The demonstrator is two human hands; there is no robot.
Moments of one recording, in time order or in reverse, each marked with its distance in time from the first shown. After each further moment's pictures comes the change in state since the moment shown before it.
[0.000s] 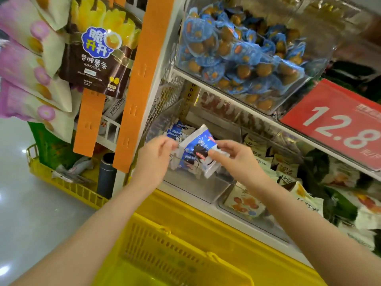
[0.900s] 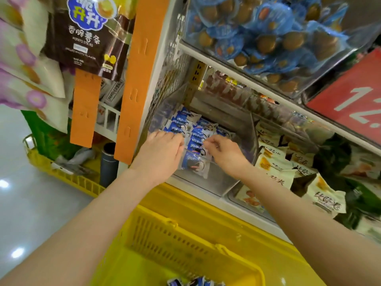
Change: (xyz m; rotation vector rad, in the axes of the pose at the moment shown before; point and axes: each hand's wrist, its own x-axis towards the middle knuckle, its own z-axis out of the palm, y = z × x) left_hand 0.019 -0.028 0.005 0.771 -0.257 0.280; right_hand 0.054 0.051 0.040 -0.429 -0.054 0.077
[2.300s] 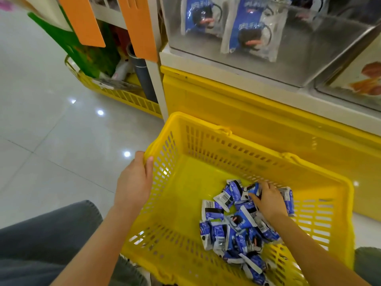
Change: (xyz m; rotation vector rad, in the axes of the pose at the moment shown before) left_hand -0.232 -0.081 0.118 0.015 -0.150 -0.668; right_hand -0.217 0.235 0.269 -0.271 -0.437 0.435
